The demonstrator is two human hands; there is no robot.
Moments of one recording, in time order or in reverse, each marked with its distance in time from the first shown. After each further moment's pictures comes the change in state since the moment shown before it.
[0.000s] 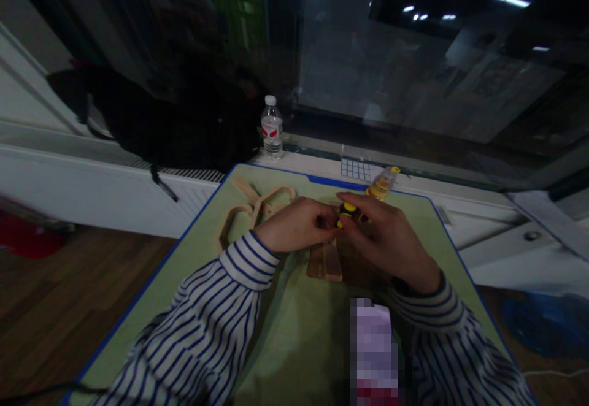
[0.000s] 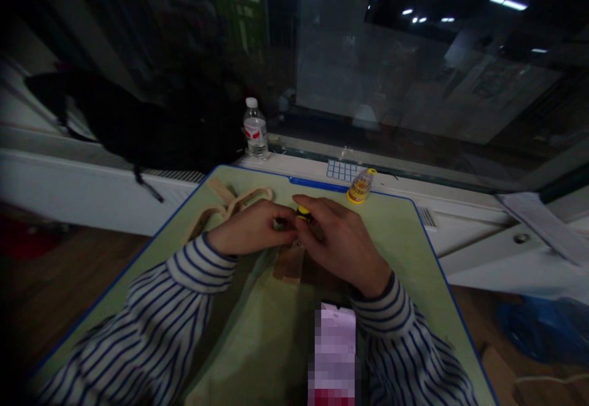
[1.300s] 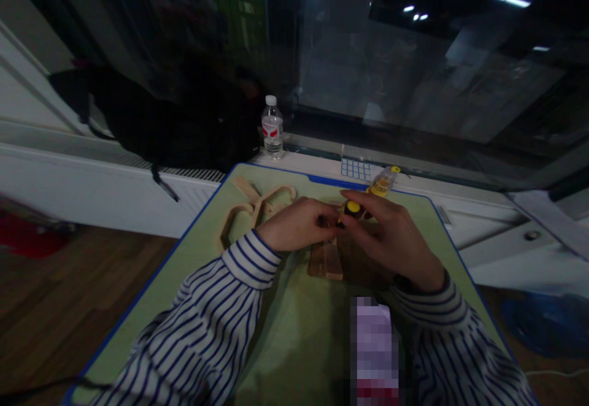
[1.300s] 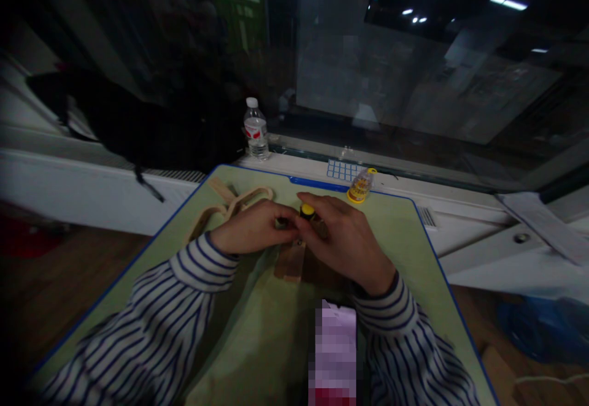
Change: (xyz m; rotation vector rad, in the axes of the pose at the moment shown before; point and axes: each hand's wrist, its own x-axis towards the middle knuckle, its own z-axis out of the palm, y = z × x) left_hand 0.001 0.000 0.001 -0.042 -0.012 0.003; right_hand 0.000 0.002 -0.004 -0.001 0.017 0.017
